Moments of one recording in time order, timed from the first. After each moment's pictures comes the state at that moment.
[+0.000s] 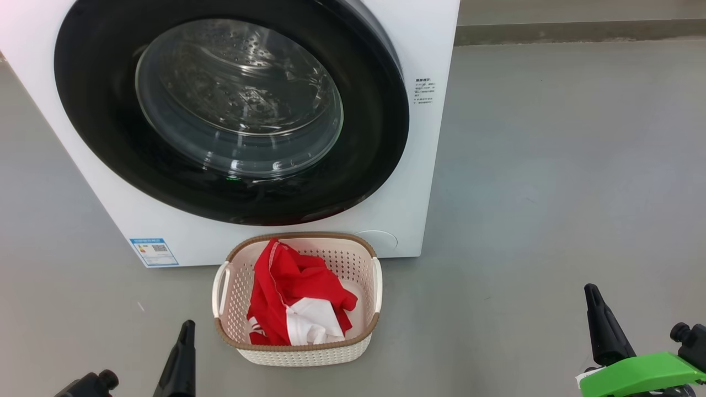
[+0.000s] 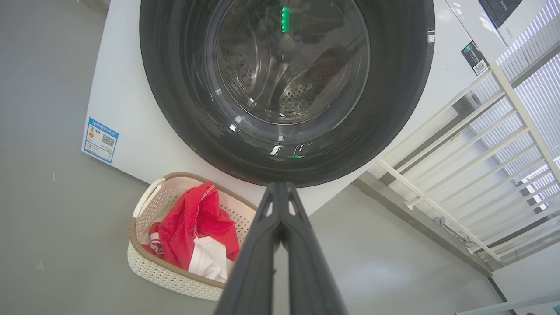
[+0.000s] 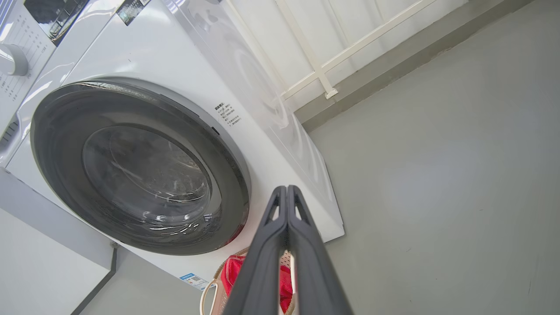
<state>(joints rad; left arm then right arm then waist) 0.01 0.03 0.00 0.19 -0.76 -0.07 -0.10 0.05 -0.02 -0.12 0.21 0.74 0.13 -0.11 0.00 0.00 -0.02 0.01</state>
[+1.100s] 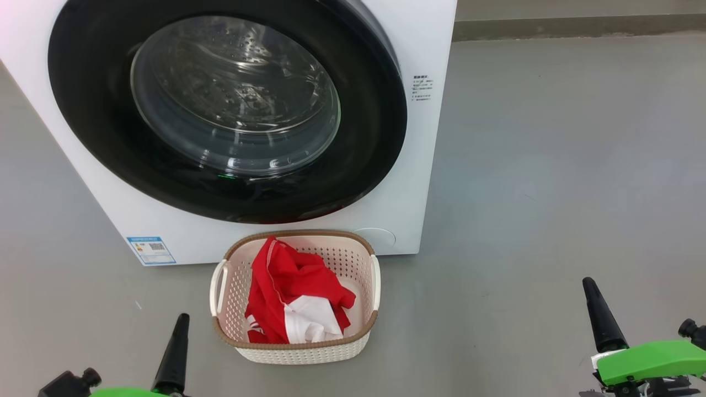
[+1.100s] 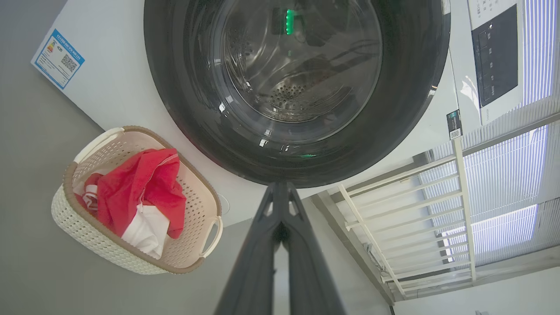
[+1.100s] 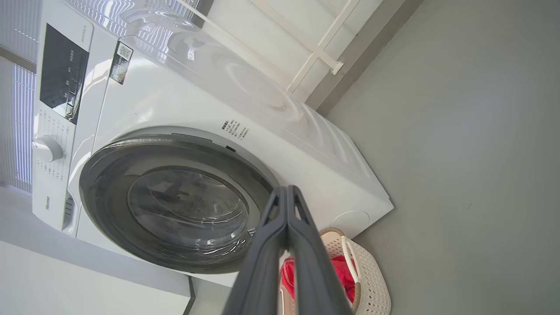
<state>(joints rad) -0.03 0.03 0.03 0.22 -1.12 -0.09 -0.01 0.01 -0.03 -0.12 0.23 1.11 0.13 -0.02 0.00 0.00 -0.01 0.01</state>
